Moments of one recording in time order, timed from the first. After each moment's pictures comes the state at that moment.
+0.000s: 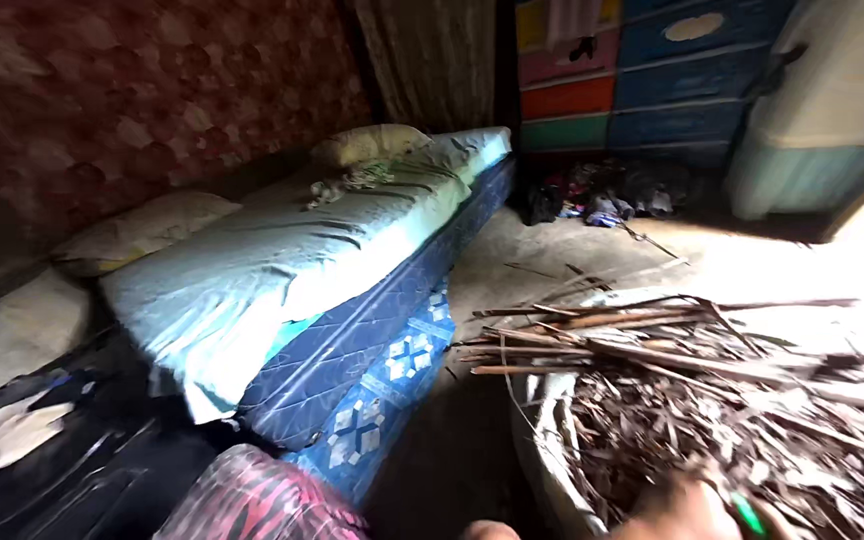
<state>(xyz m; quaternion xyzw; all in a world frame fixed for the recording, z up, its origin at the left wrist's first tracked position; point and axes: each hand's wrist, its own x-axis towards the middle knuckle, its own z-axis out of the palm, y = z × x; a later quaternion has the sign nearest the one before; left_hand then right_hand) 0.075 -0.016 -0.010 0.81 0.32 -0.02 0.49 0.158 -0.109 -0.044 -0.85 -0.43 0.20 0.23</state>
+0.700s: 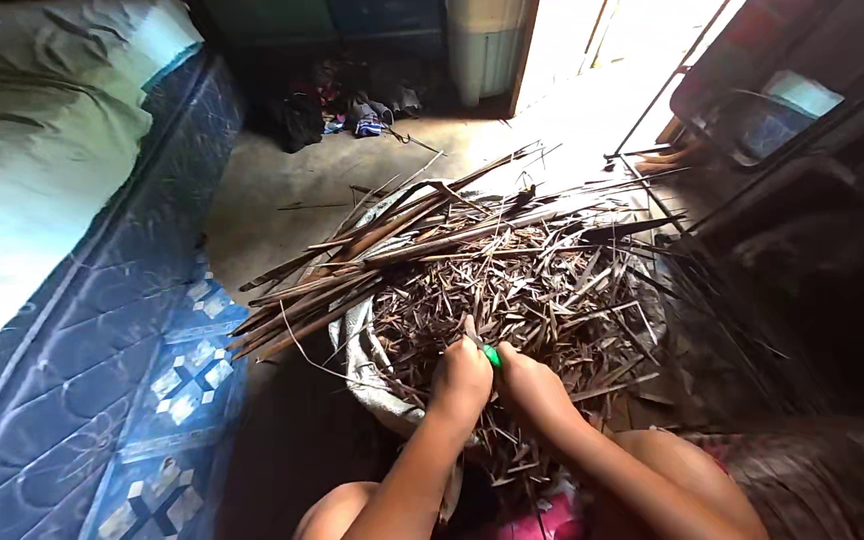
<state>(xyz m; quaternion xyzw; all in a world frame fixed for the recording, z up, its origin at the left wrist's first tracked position) 0.070 -0.021 0.002 0.82 0.40 -0.12 0.40 0.124 -0.112 0.015 -0.88 -0.30 0.36 0.07</state>
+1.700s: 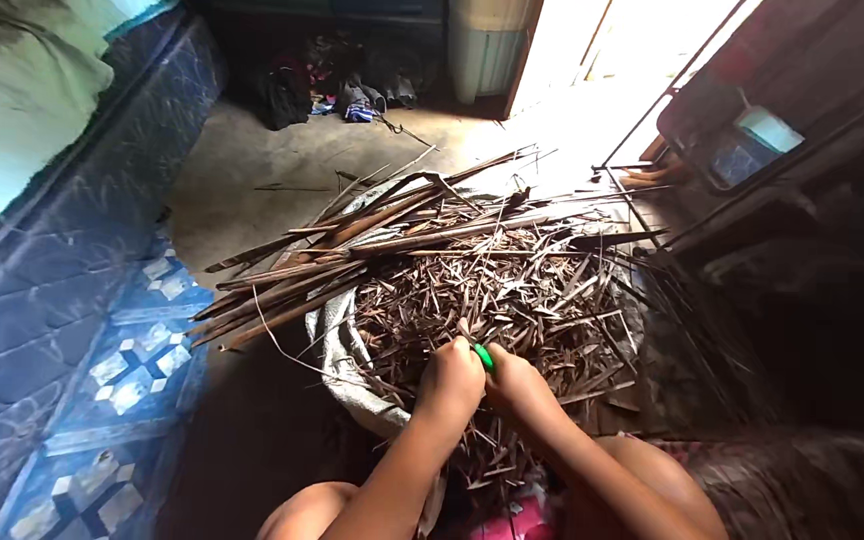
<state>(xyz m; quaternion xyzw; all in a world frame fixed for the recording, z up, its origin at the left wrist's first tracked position) 0.069 -0.026 0.012 0.81 0.38 -0.13 0.43 0.135 -0.114 0.008 -0.88 -0.27 0.38 0.12</state>
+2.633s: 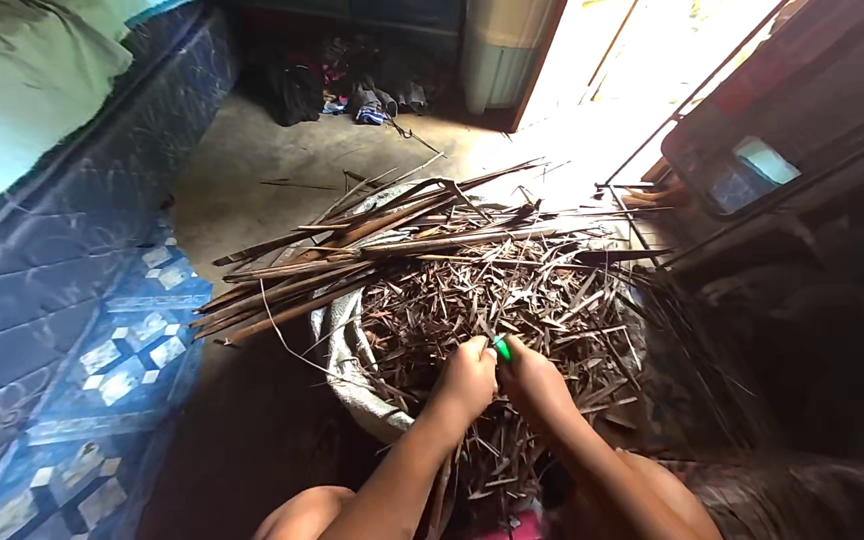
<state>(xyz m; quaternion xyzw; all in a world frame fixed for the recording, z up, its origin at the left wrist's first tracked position) 0.065 -0.014 0.009 0.71 0.33 -0.10 0.61 0.149 -0.111 0.006 -0.92 -0.27 0.28 0.09</state>
